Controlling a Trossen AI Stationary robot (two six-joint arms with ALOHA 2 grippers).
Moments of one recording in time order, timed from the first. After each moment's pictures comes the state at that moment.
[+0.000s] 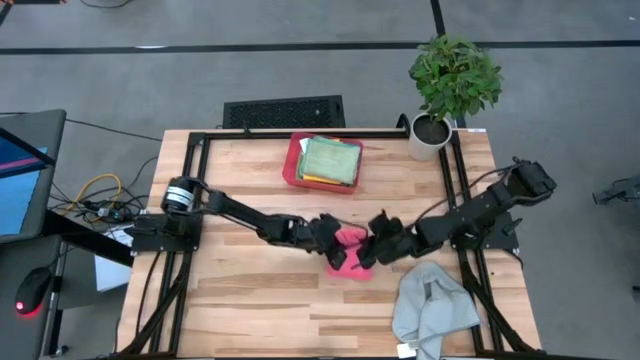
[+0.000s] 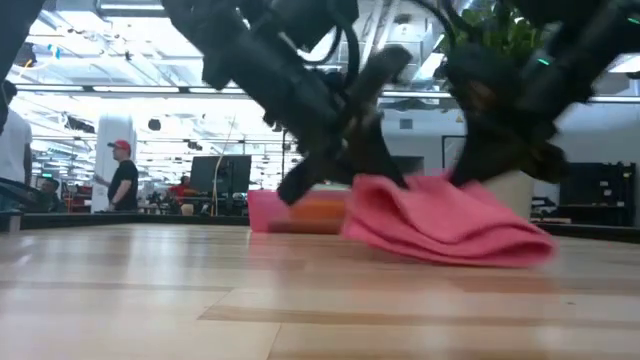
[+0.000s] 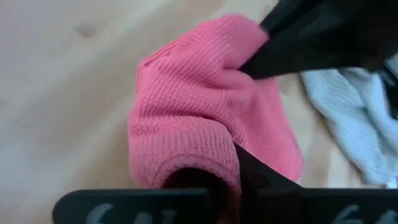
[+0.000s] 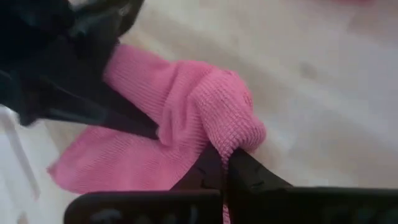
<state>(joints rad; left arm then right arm) -0.15 1.99 1.16 0.15 -0.15 -0.83 0.38 1.50 0.69 -0.16 0.46 1.10</state>
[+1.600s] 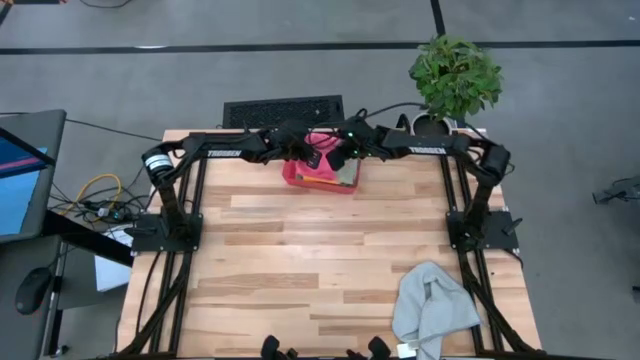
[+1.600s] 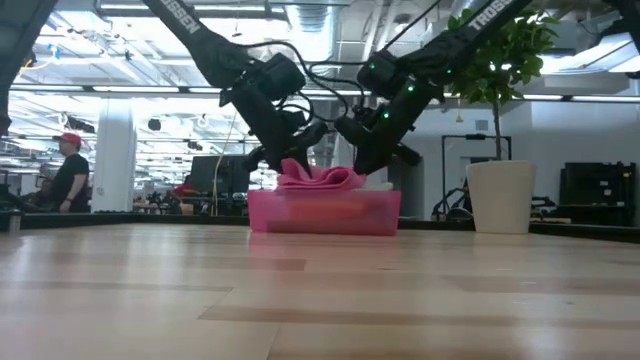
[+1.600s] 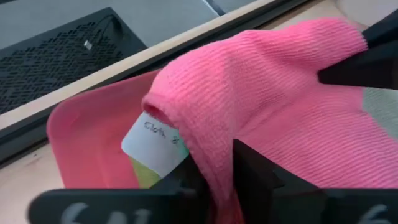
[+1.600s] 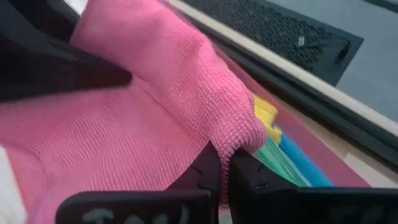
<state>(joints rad) 0.54 1.82 1.17 -0.09 -0.13 -0.40 -0.50 1.82 1.20 -0.20 0.11 0.28</state>
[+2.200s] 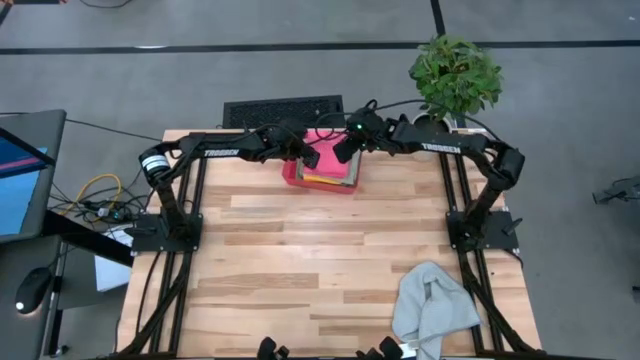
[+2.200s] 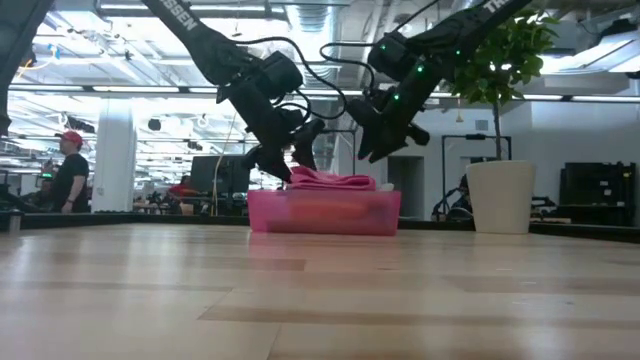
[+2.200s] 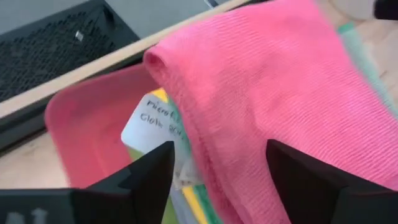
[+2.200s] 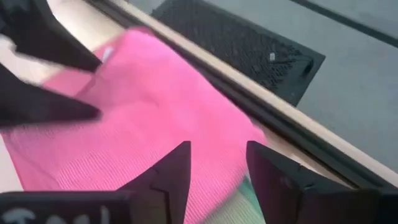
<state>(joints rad) 0.54 1.80 1.17 -0.13 -0.08 -0.40 -0.52 1.71 1.22 -0.30 0.16 0.23</state>
